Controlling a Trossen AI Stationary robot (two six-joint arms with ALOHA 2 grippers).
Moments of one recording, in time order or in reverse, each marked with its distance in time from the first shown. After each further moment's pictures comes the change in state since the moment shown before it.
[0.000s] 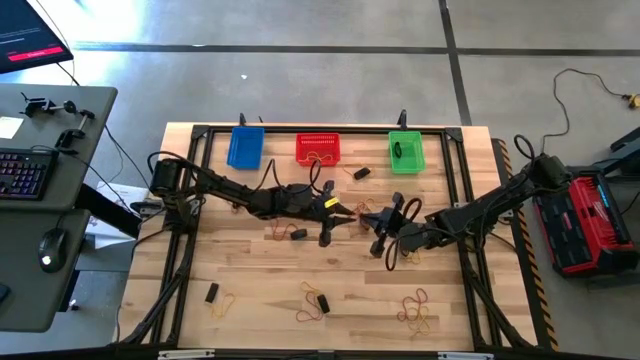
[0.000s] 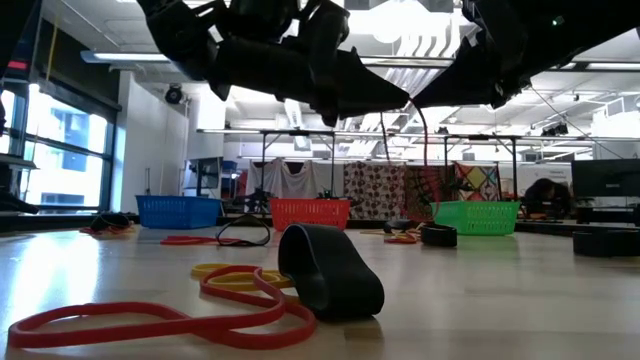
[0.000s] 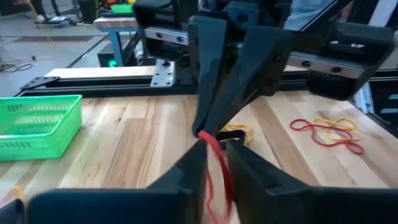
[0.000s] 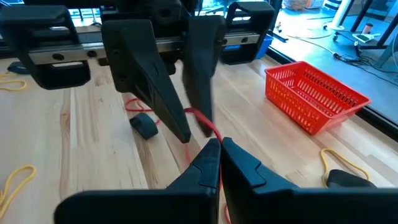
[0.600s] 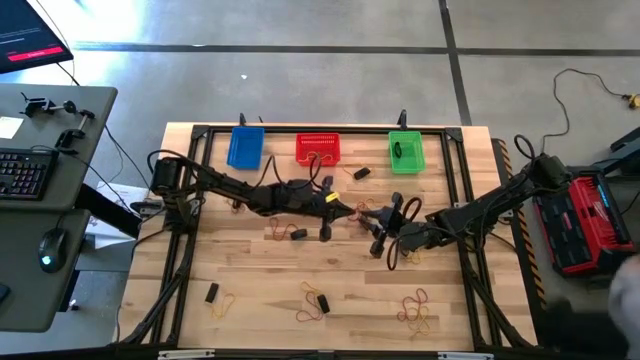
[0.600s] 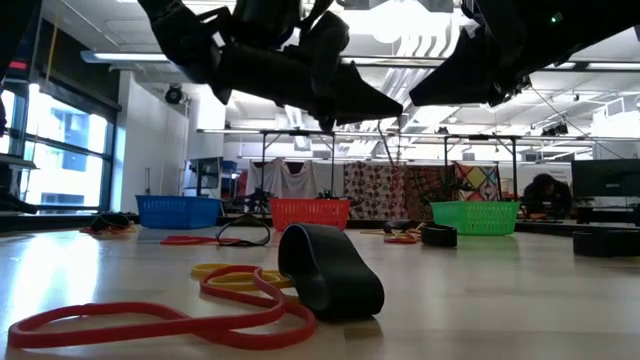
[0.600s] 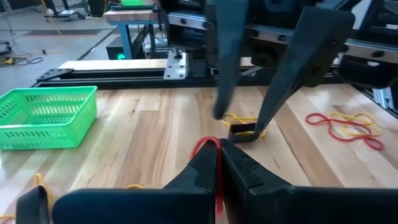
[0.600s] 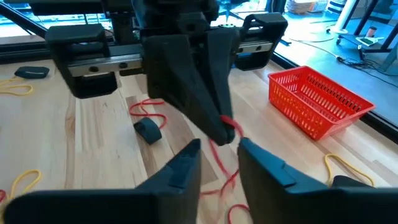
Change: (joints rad) left arm 0.035 -0.001 -0.001 -0.025 -0.005 0.008; right arm -0.002 0.000 0.000 0.027 -0.010 -0.018
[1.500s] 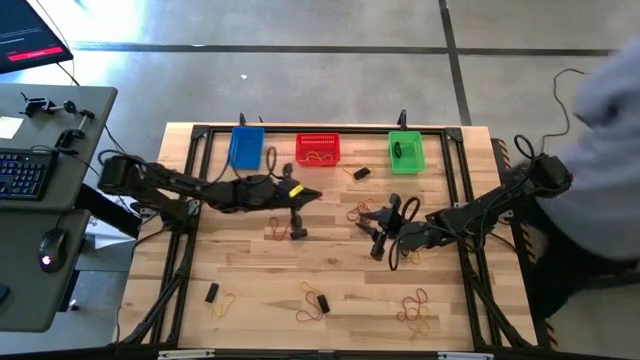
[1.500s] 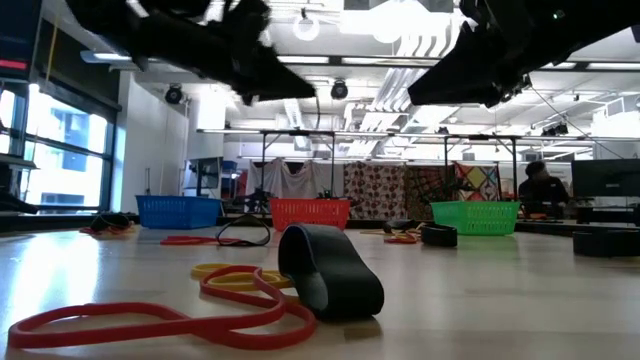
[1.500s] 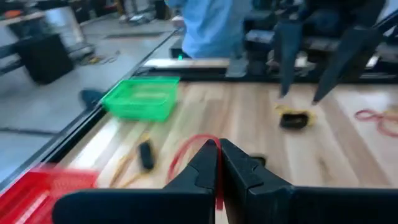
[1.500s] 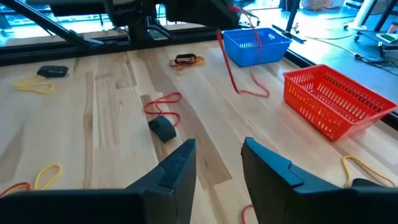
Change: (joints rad) left arm -0.011 -0.441 -0.324 -0.114 -0.279 0.008; right arm -0.002 0.000 0.001 0.013 -0.058 0.001
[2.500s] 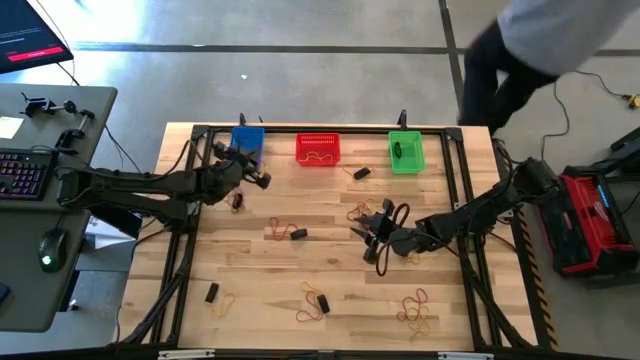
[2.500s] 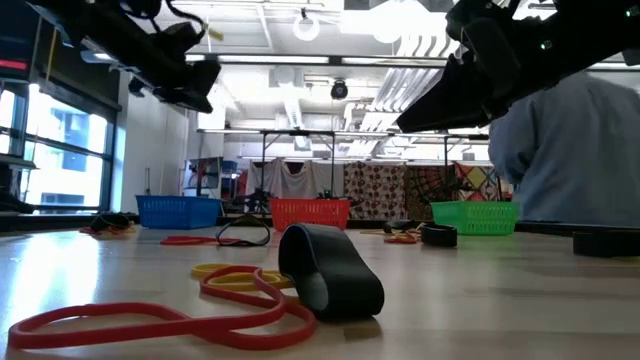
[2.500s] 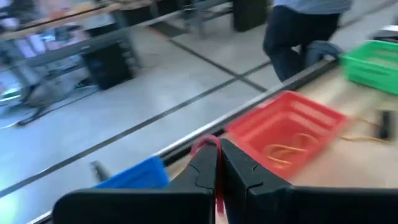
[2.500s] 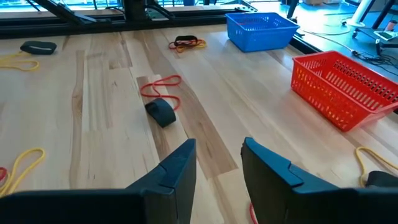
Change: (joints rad) left arm 0.143 -0.460 -0.105 -0.580 -0.669 -0.237; right arm -0.005 0.151 0.000 0.100 0.001 -0.008
